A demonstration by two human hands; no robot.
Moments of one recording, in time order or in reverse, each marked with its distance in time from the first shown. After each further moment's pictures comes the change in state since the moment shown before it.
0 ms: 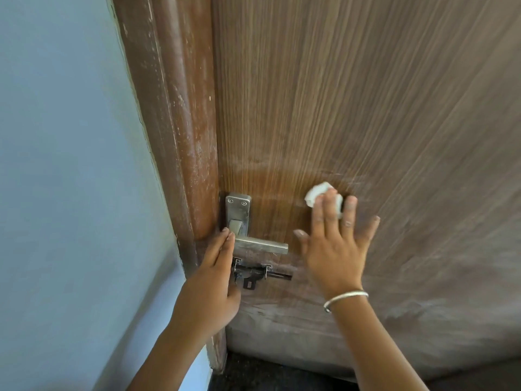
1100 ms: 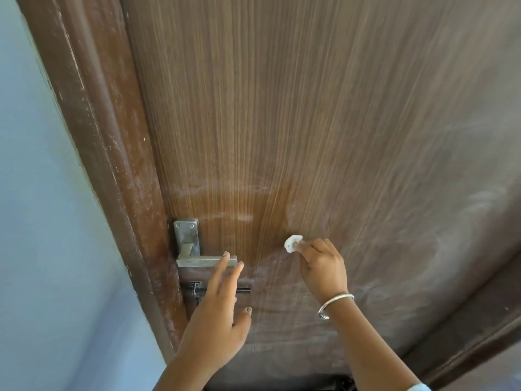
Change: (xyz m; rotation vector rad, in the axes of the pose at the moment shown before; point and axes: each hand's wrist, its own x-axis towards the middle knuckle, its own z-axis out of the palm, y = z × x) left_hand -0.020 0.063 0.028 -0.275 0.015 0.267; right_hand -0.036 0.081 -0.017 0.441 0.090 0.109
